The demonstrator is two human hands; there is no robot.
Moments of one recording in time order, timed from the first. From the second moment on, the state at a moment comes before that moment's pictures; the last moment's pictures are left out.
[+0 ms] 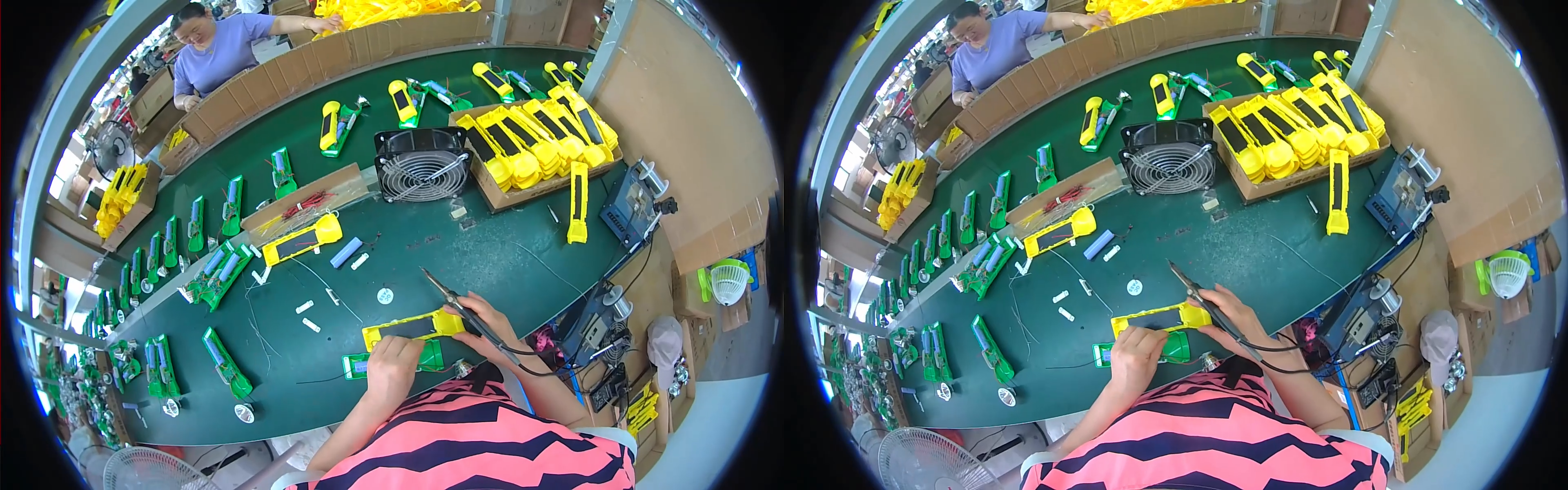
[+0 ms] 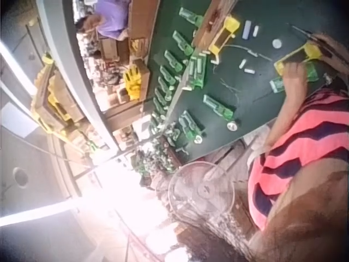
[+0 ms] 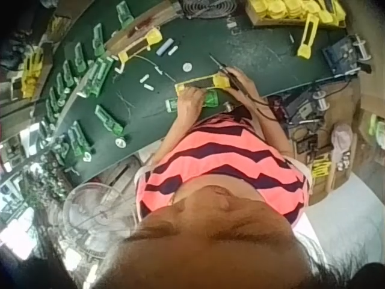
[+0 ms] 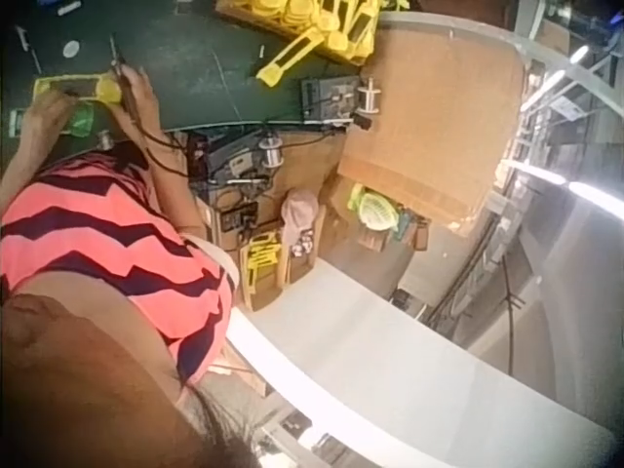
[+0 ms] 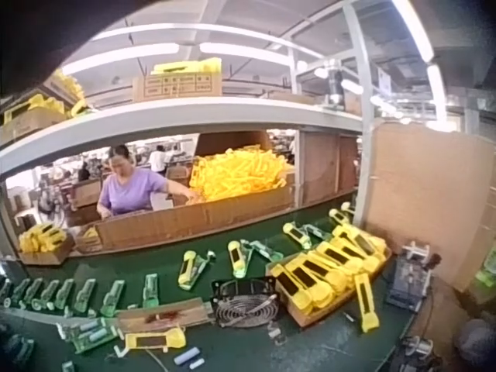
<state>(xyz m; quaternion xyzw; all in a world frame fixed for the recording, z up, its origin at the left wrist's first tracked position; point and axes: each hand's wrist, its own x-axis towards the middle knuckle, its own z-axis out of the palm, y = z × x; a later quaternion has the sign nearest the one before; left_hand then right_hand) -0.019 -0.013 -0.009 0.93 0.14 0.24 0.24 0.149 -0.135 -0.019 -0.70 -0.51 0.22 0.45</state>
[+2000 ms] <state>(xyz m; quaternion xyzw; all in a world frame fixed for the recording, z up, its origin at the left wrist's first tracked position) -0.007 0.007 -0.019 0.95 0.25 0.12 0.15 0.101 -0.122 -0.027 -0.65 -0.59 0.18 0.44</state>
